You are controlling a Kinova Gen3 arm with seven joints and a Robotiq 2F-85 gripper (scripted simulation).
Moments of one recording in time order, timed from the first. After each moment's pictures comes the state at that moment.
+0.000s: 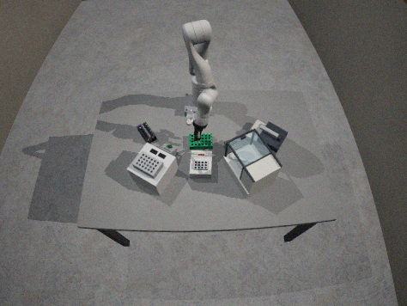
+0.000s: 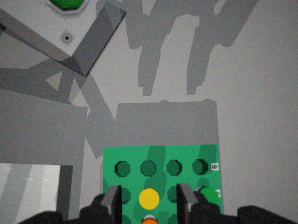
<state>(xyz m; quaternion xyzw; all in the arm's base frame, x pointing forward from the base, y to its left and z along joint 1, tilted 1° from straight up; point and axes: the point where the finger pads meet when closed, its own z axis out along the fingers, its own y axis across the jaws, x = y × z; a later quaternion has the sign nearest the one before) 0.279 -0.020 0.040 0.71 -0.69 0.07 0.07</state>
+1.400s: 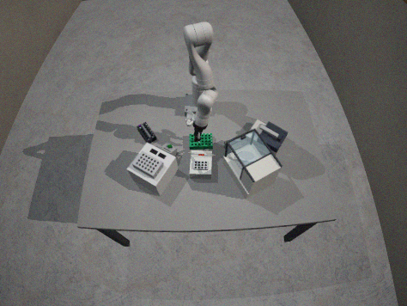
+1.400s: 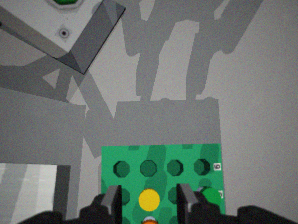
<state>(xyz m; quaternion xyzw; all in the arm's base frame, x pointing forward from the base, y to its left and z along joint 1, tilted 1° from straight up) 0.279 -0.020 0.033 0.71 -0.69 0.07 0.07</state>
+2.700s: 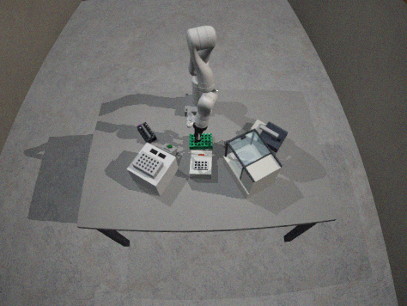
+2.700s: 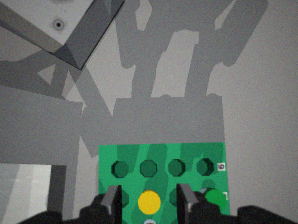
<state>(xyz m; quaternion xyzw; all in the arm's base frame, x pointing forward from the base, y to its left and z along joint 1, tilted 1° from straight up) 0.279 -0.020 0.021 0.71 -0.69 0.07 0.07</state>
